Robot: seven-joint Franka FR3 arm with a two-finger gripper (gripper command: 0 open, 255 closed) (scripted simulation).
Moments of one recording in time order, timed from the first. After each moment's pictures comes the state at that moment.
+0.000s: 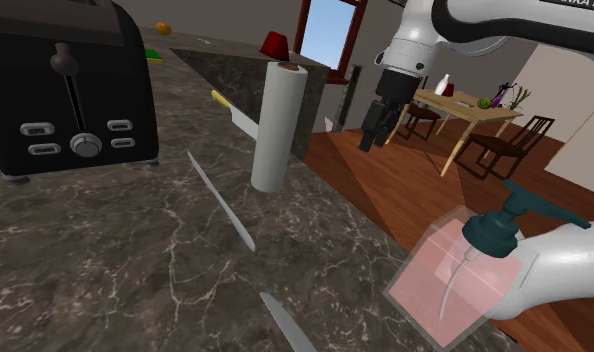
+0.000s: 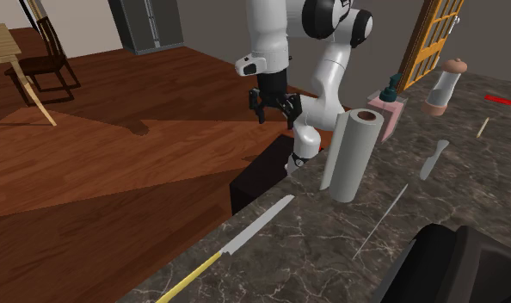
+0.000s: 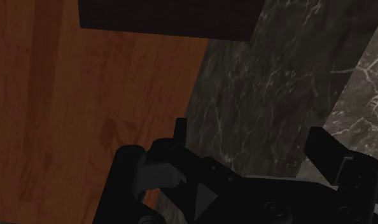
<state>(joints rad) -0.01 -0.77 -0.06 -2.35 0.08 1.54 -0.07</state>
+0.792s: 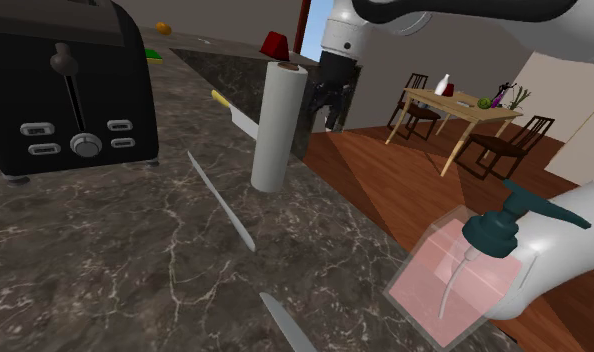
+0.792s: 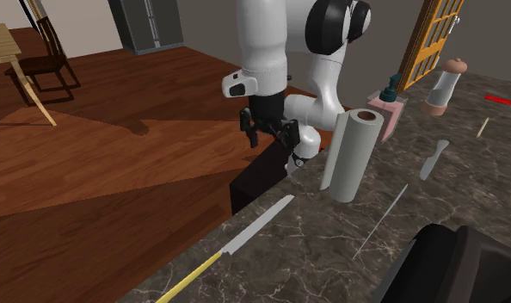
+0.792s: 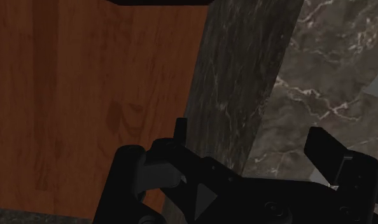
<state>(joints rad) 0.00 -0.40 0.06 -2.08 0.10 1.65 0.12</state>
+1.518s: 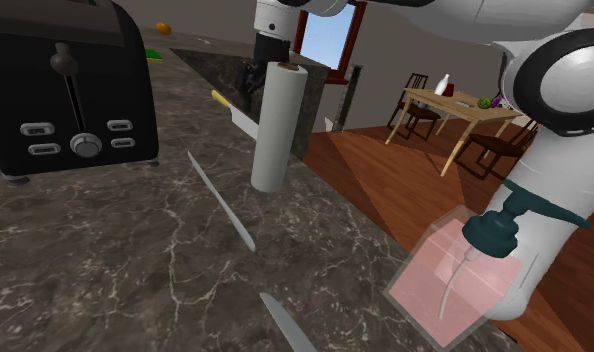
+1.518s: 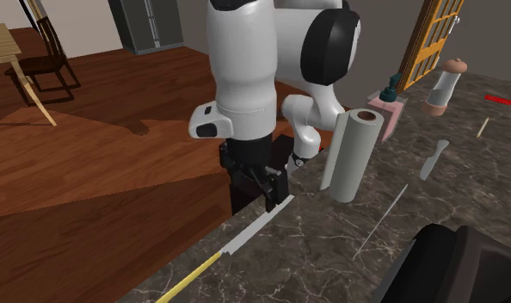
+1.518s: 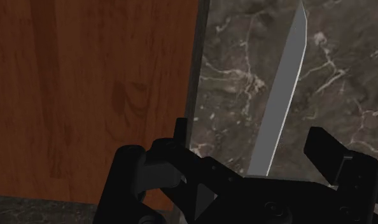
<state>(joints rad) 0.02 0.05 0.14 -1.60 0.03 1.63 0.33</state>
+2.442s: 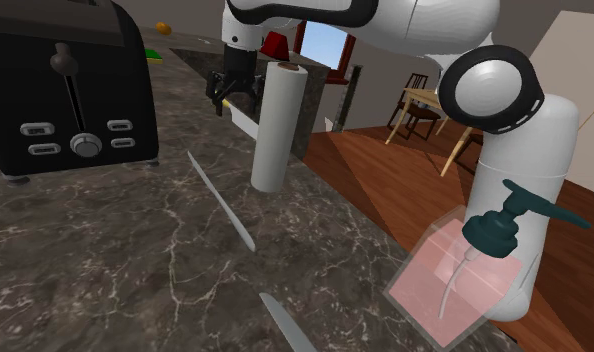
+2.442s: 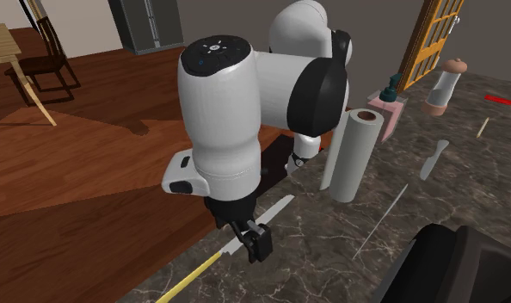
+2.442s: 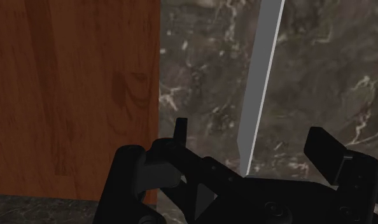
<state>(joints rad) 0.06 0.32 0.14 -1.34 -0.04 1.64 0.43</state>
